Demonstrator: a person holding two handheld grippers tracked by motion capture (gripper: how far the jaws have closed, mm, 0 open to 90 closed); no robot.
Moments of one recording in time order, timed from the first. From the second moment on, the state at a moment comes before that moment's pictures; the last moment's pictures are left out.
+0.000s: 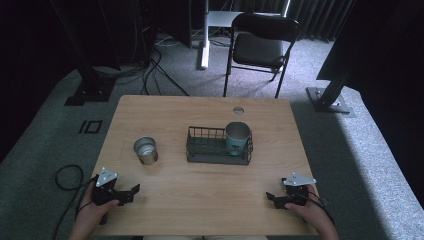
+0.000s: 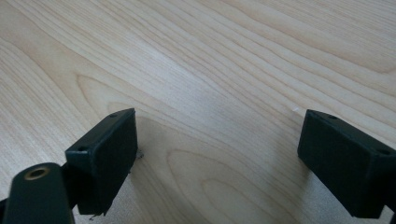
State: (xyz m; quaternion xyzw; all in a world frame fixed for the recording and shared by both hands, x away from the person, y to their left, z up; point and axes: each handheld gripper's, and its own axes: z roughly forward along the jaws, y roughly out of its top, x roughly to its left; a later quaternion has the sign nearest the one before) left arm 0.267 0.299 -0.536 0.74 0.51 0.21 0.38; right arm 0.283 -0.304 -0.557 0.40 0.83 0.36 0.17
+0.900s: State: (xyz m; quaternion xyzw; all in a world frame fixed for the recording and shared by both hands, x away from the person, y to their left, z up) left arm 0.314 0.276 -0.521 0.72 0.50 0.25 0.41; right arm 0.283 -0.304 -0.557 0.40 0.83 0.36 0.17
